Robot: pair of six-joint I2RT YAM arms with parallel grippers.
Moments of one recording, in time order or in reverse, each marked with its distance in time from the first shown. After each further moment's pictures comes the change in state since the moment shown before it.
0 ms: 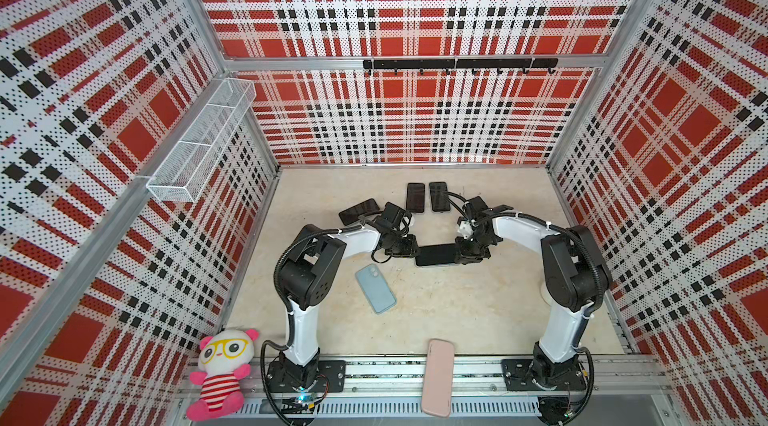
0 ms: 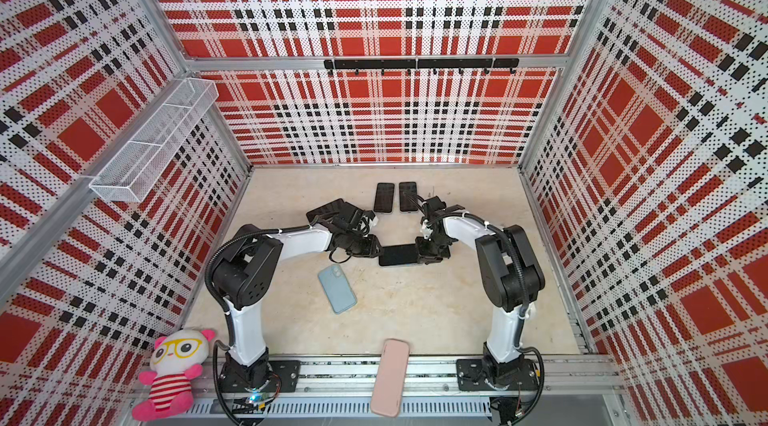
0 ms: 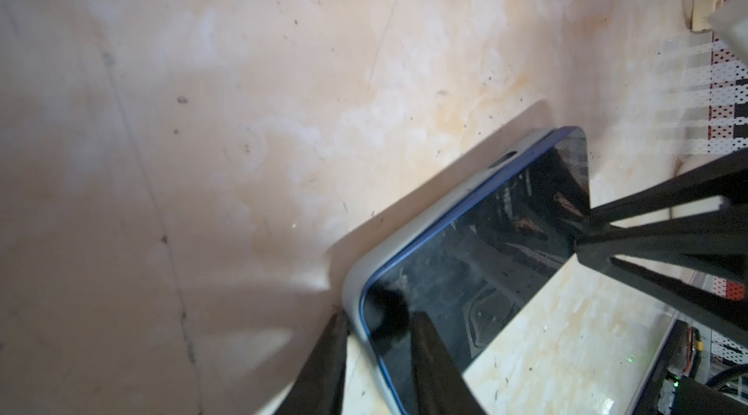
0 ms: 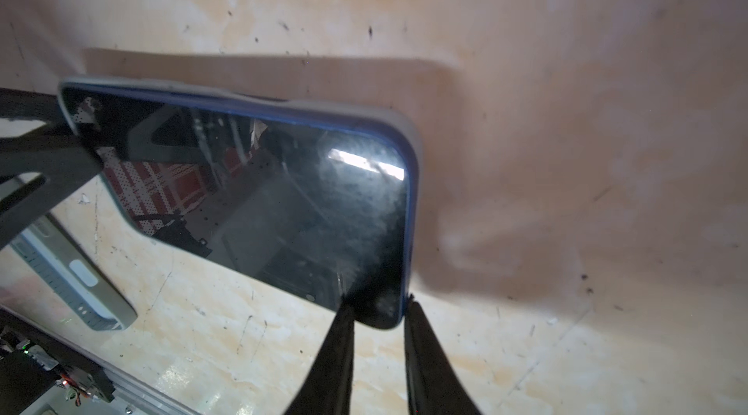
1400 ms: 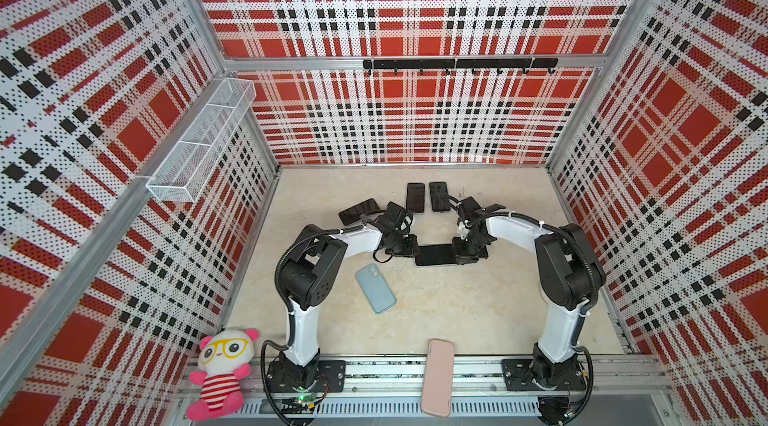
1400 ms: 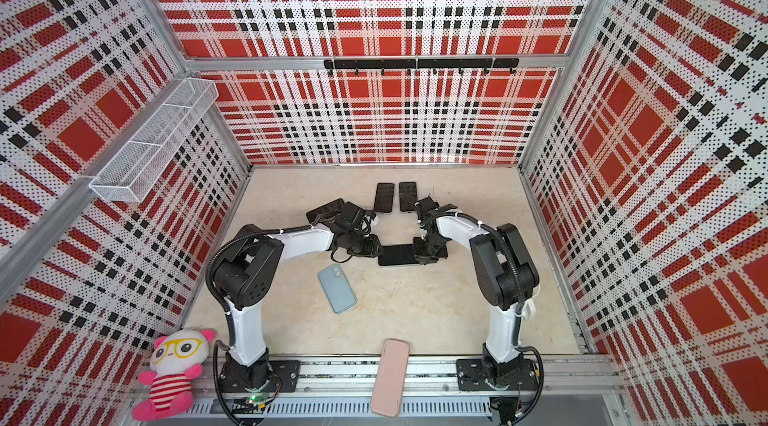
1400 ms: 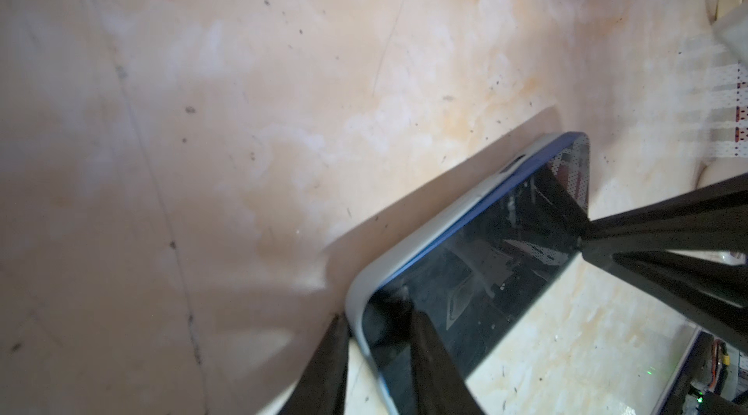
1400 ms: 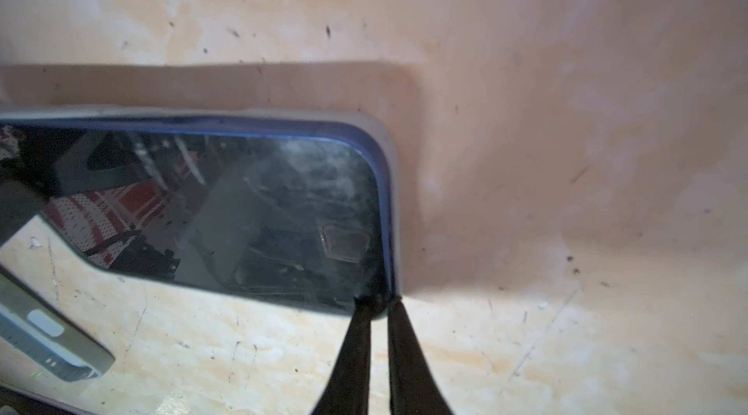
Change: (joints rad) left arm -0.014 0.007 0.019 -0.020 -0.042 0.005; right arm 0.057 0.053 0.030 -0.038 0.103 0.103
